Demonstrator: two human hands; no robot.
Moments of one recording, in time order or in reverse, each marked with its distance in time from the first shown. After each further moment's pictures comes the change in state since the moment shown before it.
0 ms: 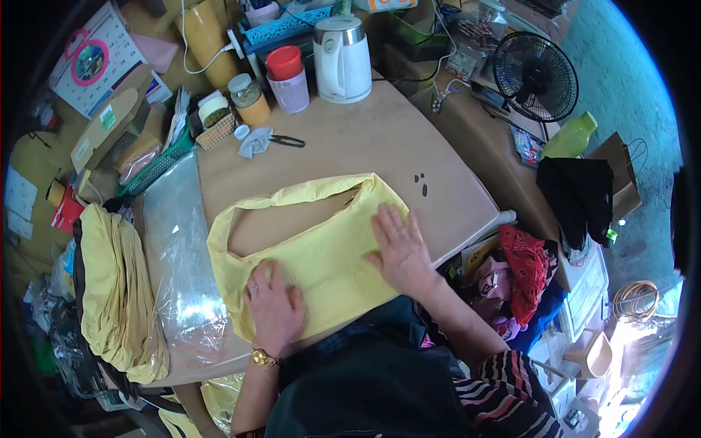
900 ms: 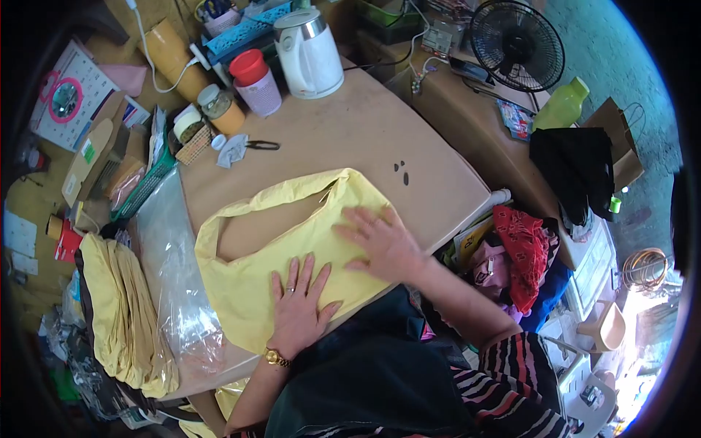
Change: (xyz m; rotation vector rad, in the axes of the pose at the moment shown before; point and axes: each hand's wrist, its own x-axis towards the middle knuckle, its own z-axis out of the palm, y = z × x) left_hand 0.007 0.042 0.013 0.008 -0.211 0.497; right_hand 0.005 0.024 0.016 0.166 0.015 -0.148
